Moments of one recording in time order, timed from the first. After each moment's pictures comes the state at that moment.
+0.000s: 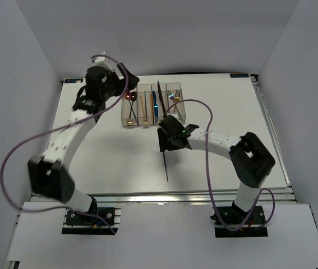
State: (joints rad) left arm -0.28 1.65 1.49 -0.16 0.11 -0.56; right arm 0.83 1.72 1.13 -0.39 0.17 0.52
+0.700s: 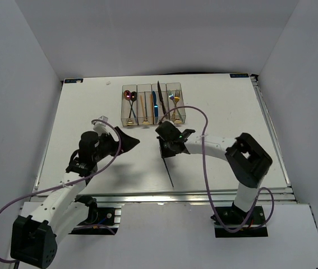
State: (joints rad) left arm -0.29 0.88 0.48 0.01 0.36 -0.73; right arm 0.89 1.83 1.15 -0.37 0.11 0.57
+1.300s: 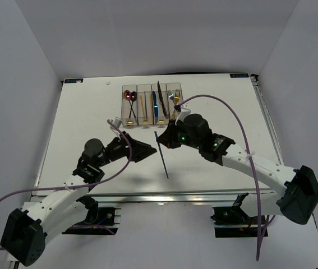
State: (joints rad) left arm -0.50 0.84 0.40 0.52 0.60 -0.92; right arm 0.88 1.28 0.96 -0.11 -0.10 0.61
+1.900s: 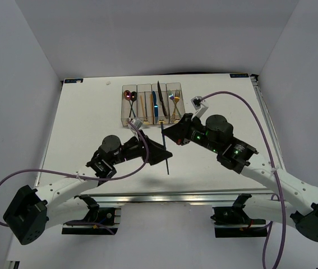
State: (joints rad) left arm -0.75 1.05 0.50 0.57 0.49 -0.77; right arm 0.88 1.04 0.95 -0.06 -0.09 0.68
